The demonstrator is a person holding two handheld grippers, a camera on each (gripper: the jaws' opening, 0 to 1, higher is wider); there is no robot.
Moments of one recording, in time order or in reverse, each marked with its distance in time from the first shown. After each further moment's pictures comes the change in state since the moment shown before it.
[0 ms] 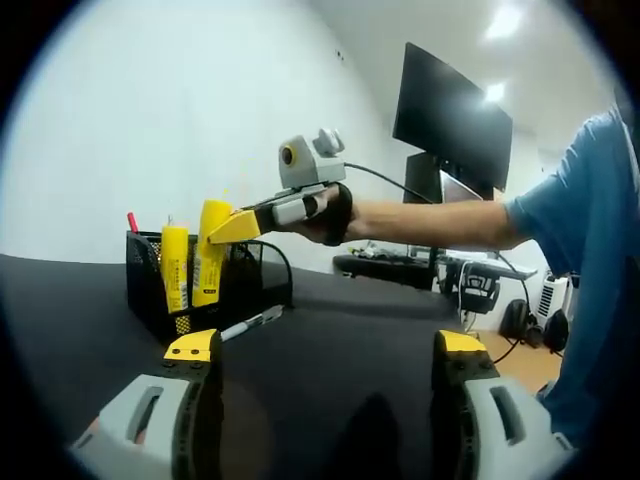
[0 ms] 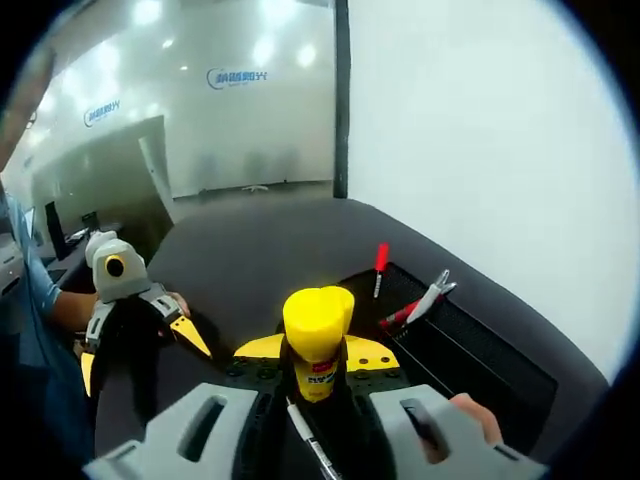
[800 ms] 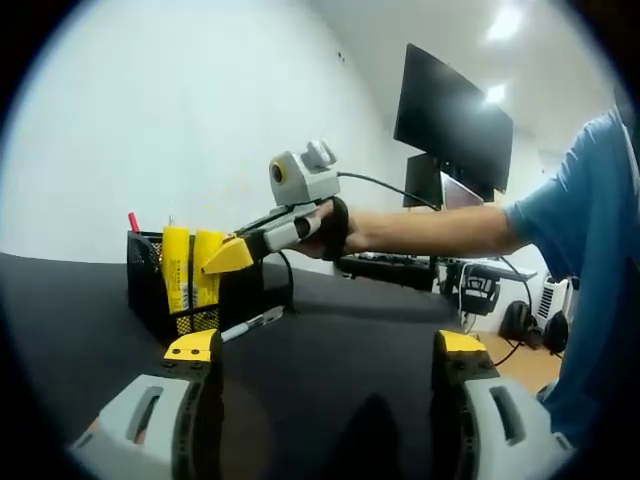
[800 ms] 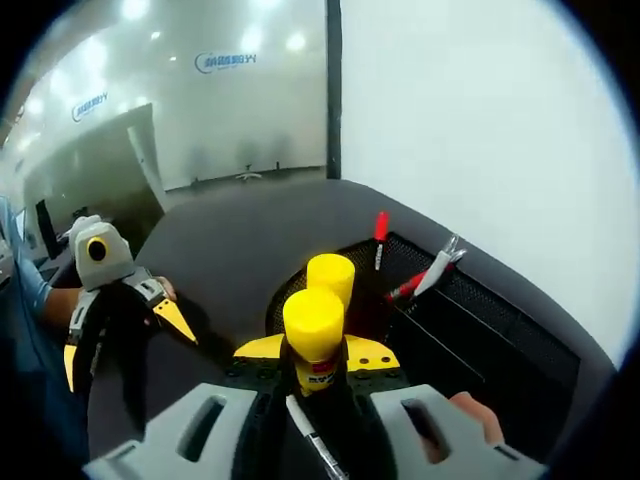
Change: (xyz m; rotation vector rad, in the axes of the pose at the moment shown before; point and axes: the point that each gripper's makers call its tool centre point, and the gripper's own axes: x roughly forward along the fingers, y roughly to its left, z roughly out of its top) left arm 0.000 0.004 0.001 -0.006 -0.006 0.005; right arm 0.016 -0.002 -0.024 0.044 0.055 -0.025
